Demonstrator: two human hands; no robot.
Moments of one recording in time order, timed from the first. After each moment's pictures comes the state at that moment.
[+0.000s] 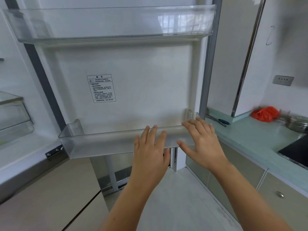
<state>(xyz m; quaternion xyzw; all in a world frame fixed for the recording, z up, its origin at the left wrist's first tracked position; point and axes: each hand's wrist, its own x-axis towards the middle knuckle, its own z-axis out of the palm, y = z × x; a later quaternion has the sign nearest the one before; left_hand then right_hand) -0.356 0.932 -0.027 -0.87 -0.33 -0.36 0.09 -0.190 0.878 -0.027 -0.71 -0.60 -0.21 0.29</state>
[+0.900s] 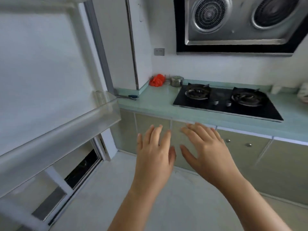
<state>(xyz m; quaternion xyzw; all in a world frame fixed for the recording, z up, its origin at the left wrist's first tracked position) -0.303 0.834 -0.066 -0.92 0.03 -0.37 -0.10 -0.262 0.691 -0.048 -0.89 -0.30 -0.28 0.18</state>
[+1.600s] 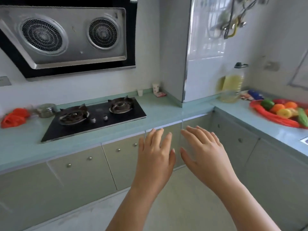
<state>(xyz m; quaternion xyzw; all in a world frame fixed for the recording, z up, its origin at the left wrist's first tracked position) -0.266 0.451 -0.051 -0.85 0.37 -0.29 -0.21 -0.338 0.325 -0.040 -0.93 0.09 -0.35 0.06</state>
